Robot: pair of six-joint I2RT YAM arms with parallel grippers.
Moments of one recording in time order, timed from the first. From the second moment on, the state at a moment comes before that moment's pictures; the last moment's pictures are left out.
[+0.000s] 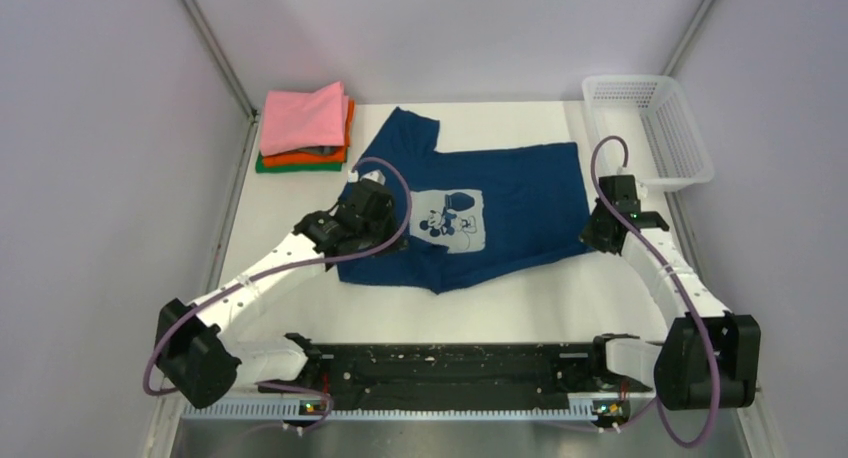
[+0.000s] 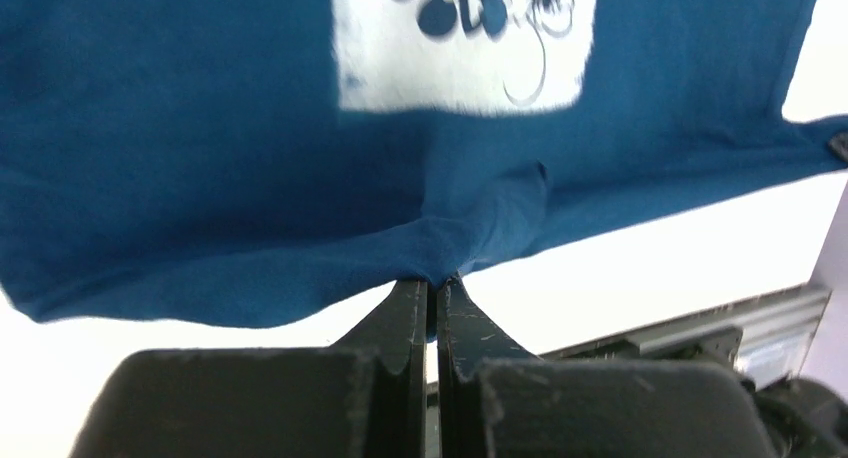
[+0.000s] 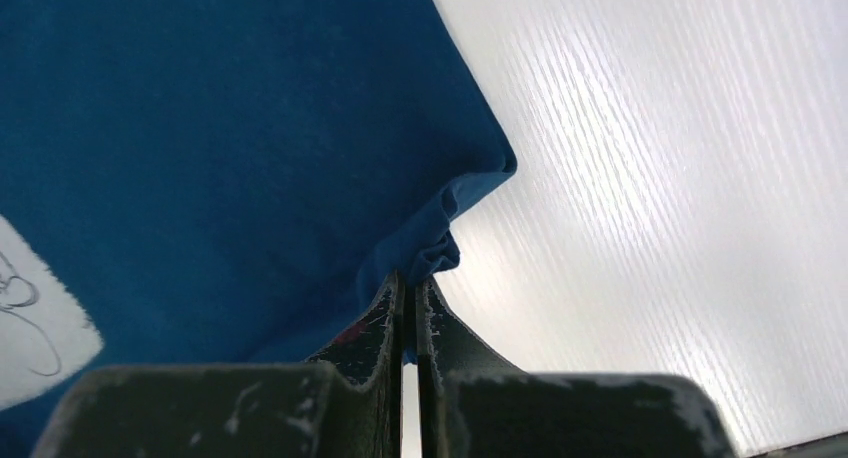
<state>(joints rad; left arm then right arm) -0.69 1.20 0.96 -0.62 -0.04 -0.86 0.04 1.16 0.76 -0.62 0.18 0.53</state>
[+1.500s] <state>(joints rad) -0.28 1.92 1.70 -0.57 -0.10 -0.50 0.01 1.74 1.30 -0.53 0.18 0.43</state>
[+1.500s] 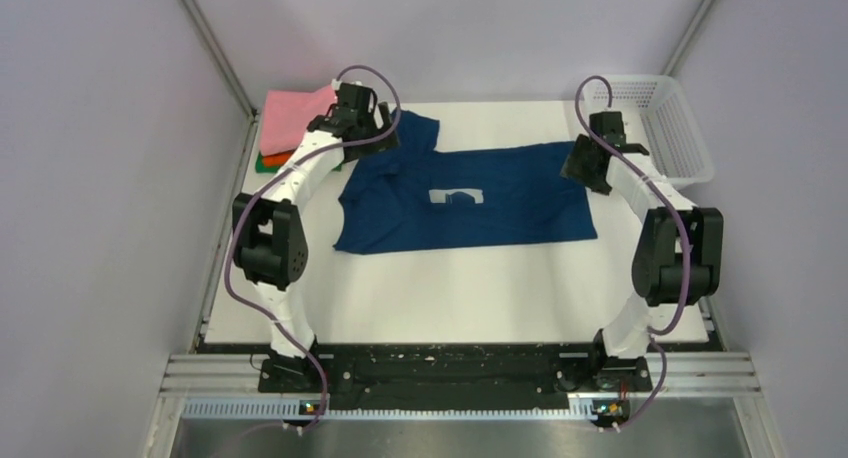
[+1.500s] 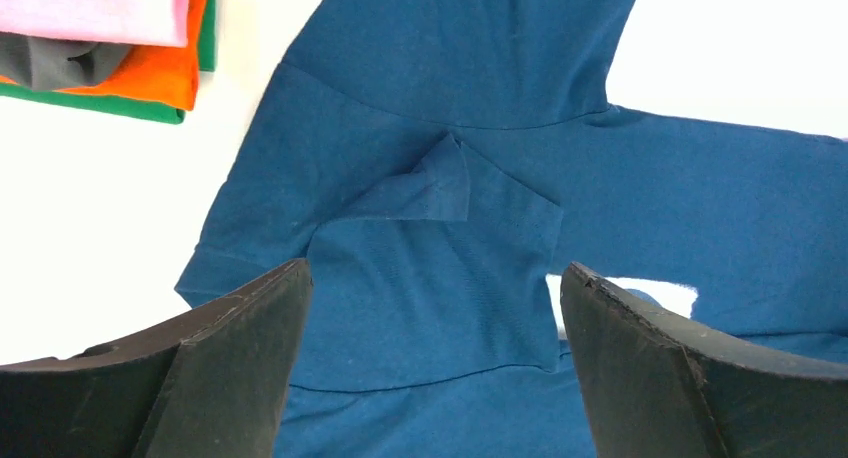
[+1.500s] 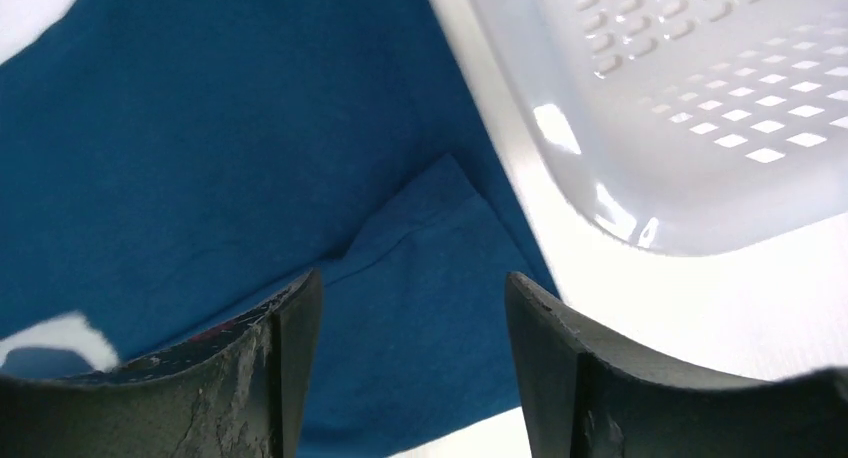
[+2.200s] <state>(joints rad) -0.32 1.82 1.20 -0.41 0.15 -0.62 0.12 1.64 0.92 -0.29 0.01 0.40</state>
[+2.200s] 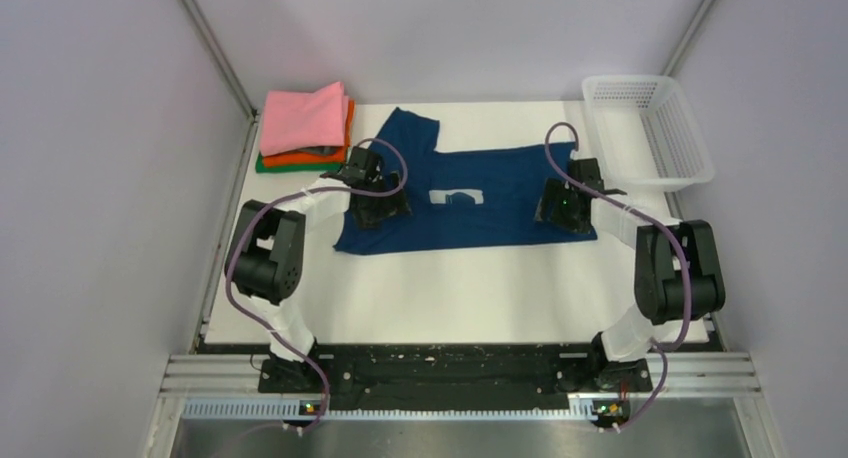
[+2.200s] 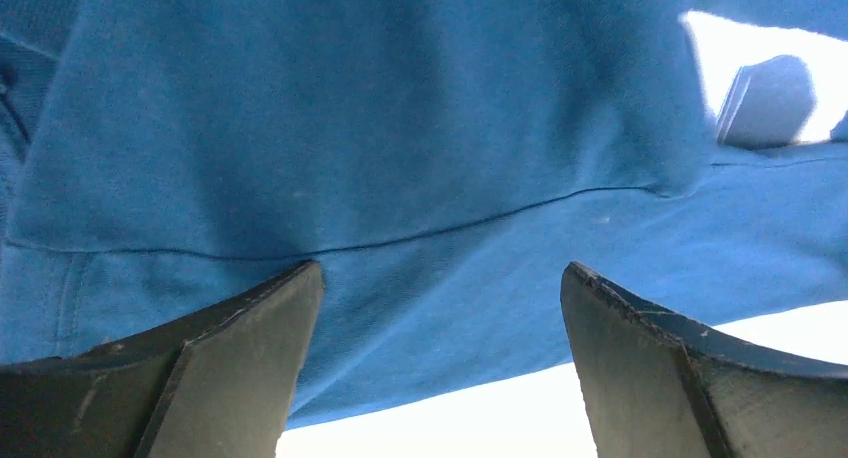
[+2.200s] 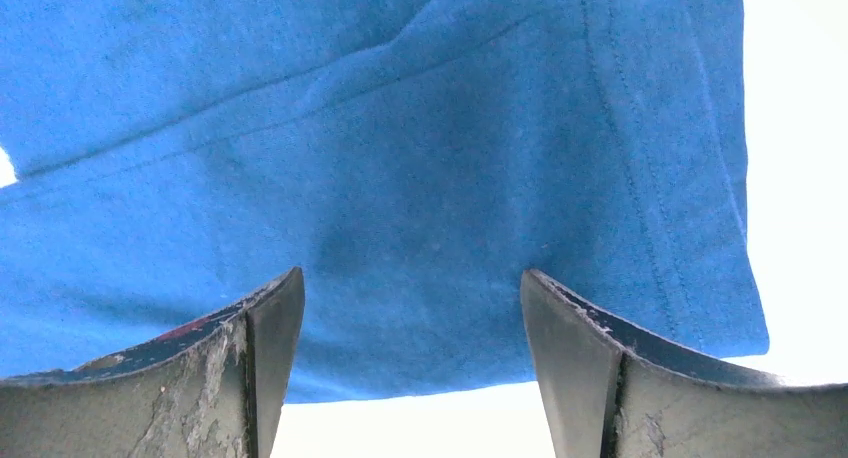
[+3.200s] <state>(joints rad) -0.45 1.24 0.86 -0.65 0.09 -0.80 0.27 0.95 0.59 -0.64 -0.02 0.56</state>
